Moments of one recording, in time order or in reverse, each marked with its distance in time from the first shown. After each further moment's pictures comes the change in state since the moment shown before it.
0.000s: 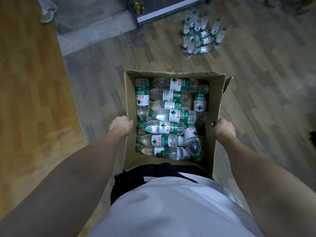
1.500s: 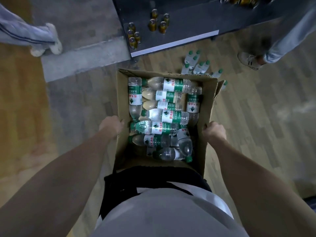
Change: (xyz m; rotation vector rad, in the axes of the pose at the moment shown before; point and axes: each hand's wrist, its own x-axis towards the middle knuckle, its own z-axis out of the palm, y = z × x) left_hand 0.403 0.187 -0.325 0.032 -0.061 -0.031; right_hand 0.417 -0.304 -0.254 -0.108 -0.057 -0.014
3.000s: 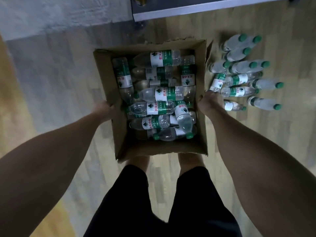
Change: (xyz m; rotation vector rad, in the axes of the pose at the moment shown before) left_hand 0.419 0.033 -0.018 -0.362 -0.295 -0.274; right_hand 0.452 -0.287 0.071 -0.224 -0.207 -0.032
